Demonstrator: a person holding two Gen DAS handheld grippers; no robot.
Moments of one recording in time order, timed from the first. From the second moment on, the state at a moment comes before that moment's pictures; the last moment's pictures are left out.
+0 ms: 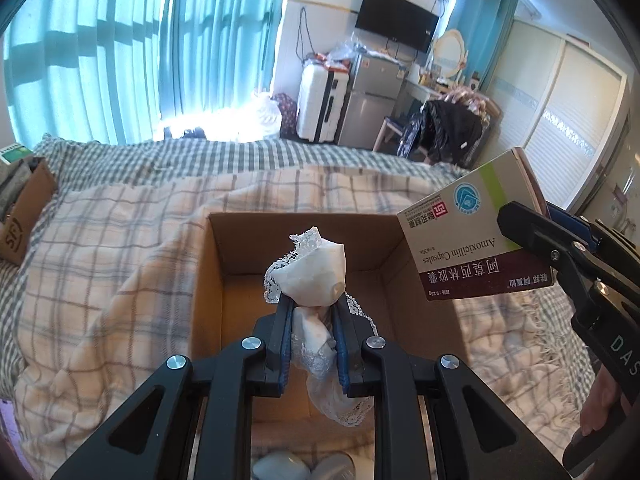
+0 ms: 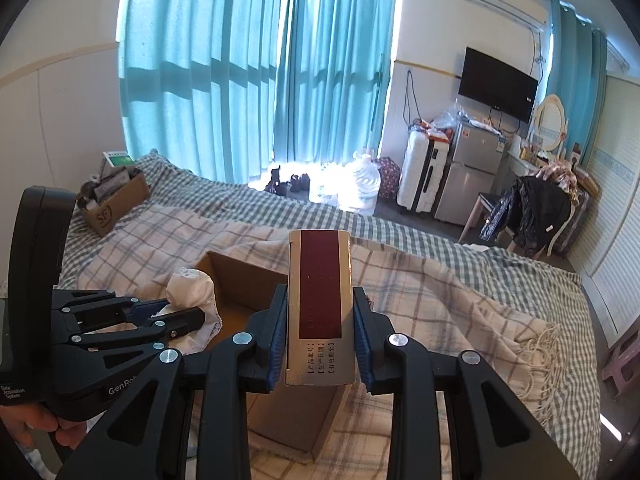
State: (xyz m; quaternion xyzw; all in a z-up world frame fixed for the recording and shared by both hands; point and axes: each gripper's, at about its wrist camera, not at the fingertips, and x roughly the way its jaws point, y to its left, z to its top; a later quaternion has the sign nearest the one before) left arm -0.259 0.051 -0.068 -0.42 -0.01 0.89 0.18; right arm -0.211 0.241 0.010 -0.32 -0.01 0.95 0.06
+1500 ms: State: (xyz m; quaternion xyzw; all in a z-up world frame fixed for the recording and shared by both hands) left arm -0.154 -0.040 0.030 -0.34 -0.02 0.94 0.11; right arm -0.061 0.197 0.100 -0.23 -0.01 0.97 0.08
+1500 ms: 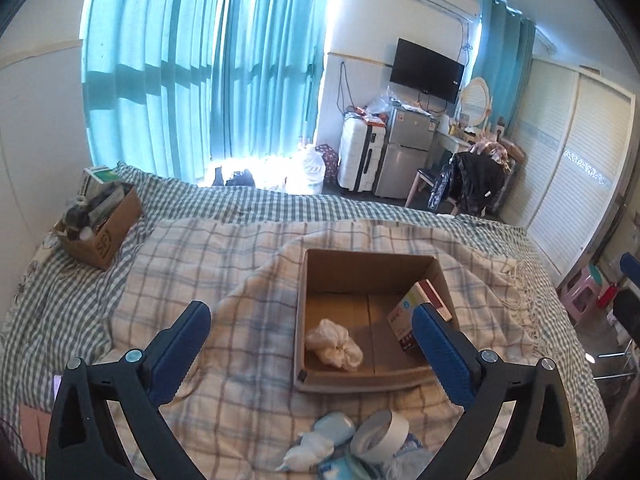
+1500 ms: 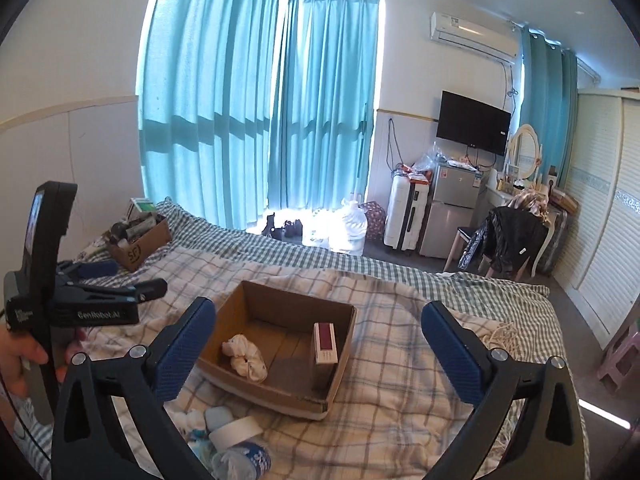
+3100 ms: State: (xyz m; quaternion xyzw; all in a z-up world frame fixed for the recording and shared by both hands) left arm -0.098 -0.047 -0.156 -0.50 0.04 0.86 0.05; right arm -0.097 0.132 -0.139 -0.49 0.00 0.87 0.00
